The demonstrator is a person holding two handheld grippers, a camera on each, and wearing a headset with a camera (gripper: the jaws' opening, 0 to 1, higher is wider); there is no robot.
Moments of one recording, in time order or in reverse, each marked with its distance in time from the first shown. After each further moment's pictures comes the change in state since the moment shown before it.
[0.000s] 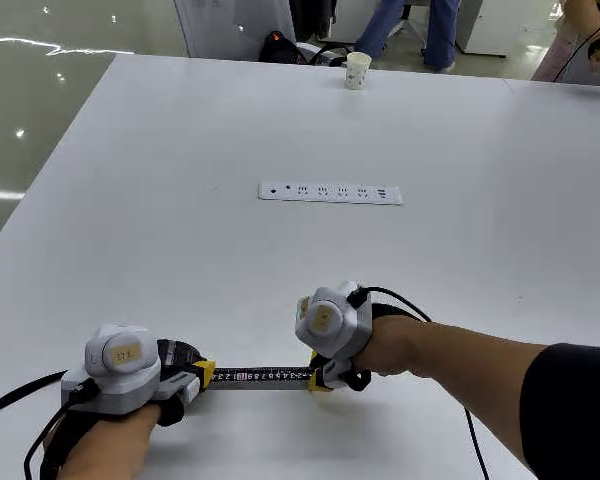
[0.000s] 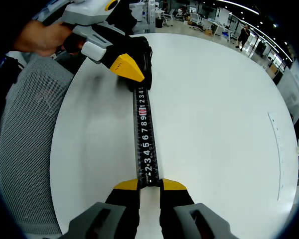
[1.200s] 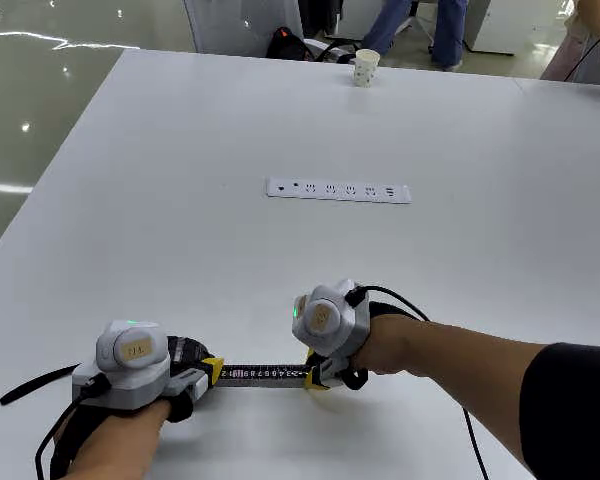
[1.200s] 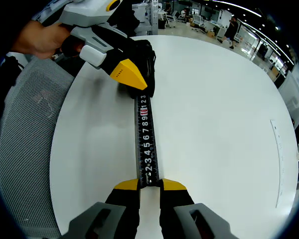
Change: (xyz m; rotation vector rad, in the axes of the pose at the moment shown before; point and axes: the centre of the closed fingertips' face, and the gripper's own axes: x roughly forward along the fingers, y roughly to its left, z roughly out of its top) left arm 0.000 0.000 -0.001 -0.006 0.004 -0.001; right arm 0.007 0.001 0.015 -0.022 -0.010 0.004
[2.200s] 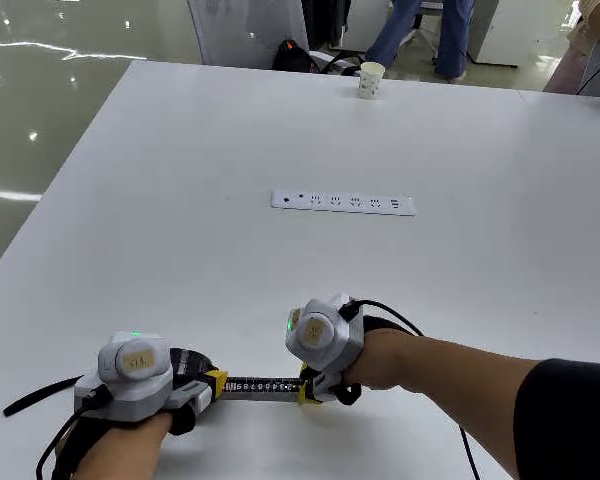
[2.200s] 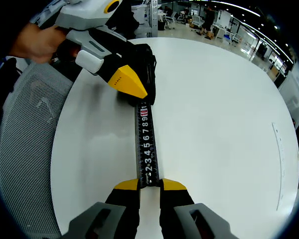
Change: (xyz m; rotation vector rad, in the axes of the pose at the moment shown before) left arm 0.000 0.000 -0.001 -0.013 0.009 -0.015; right arm 0.005 0.002 0.014 0.012 -0.017 0.006
